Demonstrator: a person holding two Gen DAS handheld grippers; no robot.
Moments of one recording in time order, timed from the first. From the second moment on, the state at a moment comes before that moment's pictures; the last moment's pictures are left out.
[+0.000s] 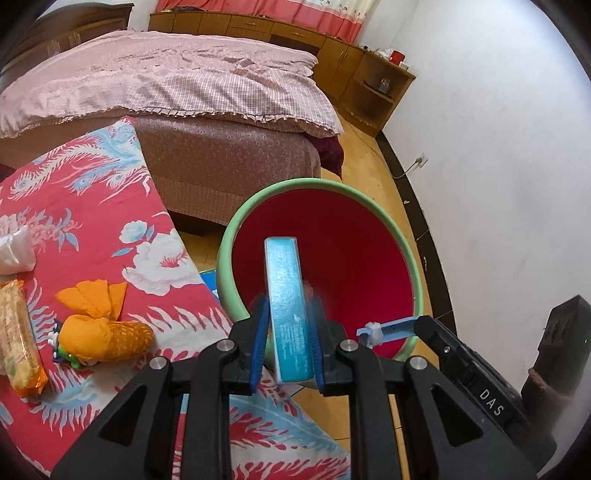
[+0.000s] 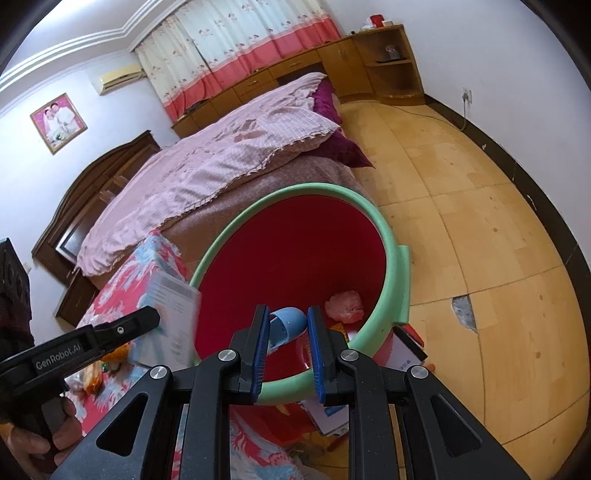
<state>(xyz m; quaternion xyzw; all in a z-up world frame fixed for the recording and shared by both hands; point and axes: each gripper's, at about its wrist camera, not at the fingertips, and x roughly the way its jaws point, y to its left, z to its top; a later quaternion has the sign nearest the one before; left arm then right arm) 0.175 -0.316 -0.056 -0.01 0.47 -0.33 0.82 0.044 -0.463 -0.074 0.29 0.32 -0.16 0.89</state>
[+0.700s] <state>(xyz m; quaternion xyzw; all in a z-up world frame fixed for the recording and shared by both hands) 0.164 -0.277 -0.040 -0.04 0.47 -0.30 0.83 0.037 -0.458 -0.066 0.30 0.31 -0.15 0.89</state>
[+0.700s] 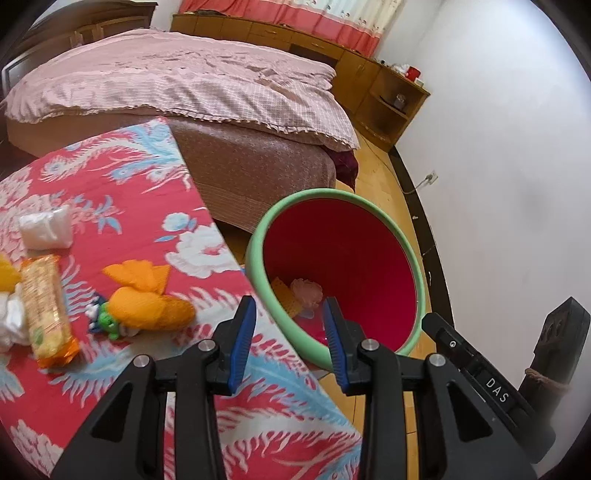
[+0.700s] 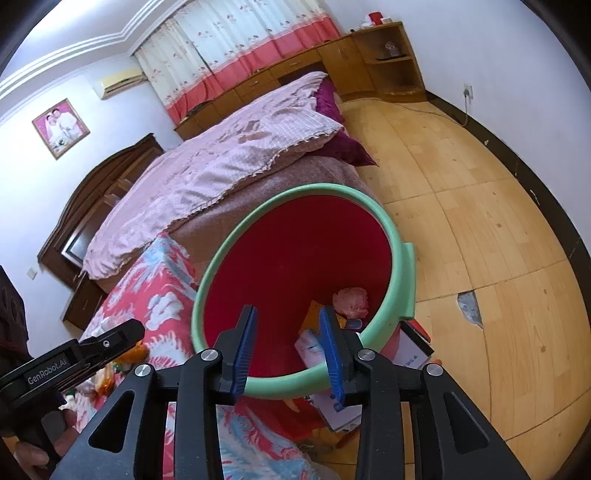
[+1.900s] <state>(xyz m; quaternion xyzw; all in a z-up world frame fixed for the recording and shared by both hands) 0.144 -0.038 -0.011 -0.14 0.41 -0.10 0.89 0.086 -0.299 -0.027 0.20 0.36 0.00 0.91</state>
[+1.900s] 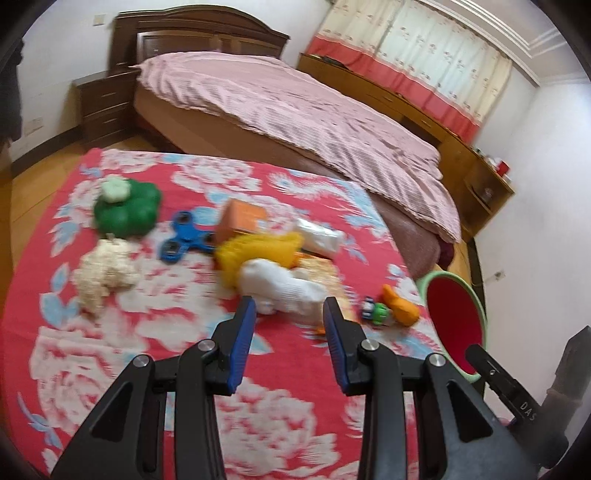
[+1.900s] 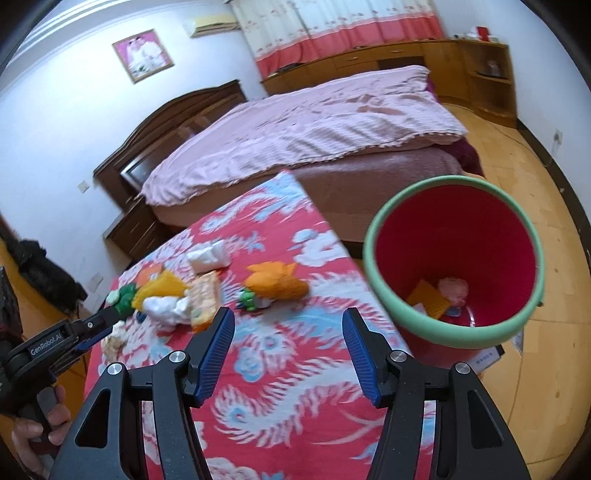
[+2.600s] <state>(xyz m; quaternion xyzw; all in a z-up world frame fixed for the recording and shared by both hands) 0.172 0.080 -0.058 -0.16 0.44 0.02 0.89 0.160 -0.203 -0.056 0.11 0.43 0.07 0.89</state>
